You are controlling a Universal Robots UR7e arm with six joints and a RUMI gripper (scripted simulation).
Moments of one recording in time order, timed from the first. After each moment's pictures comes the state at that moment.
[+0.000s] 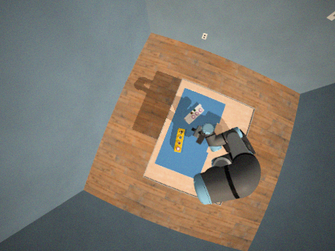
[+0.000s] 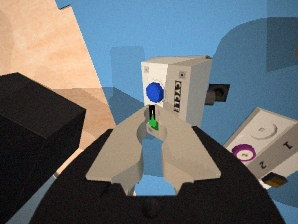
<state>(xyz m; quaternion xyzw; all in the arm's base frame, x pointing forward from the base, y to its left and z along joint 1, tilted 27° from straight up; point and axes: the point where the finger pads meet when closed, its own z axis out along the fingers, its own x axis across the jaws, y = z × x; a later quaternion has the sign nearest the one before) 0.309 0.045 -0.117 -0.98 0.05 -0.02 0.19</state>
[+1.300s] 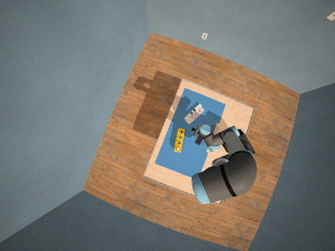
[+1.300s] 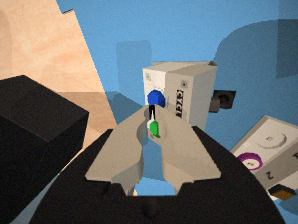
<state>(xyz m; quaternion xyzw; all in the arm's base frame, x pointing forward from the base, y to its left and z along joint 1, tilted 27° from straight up) 0.310 0.055 -0.123 -0.98 0.05 0.00 0.19</state>
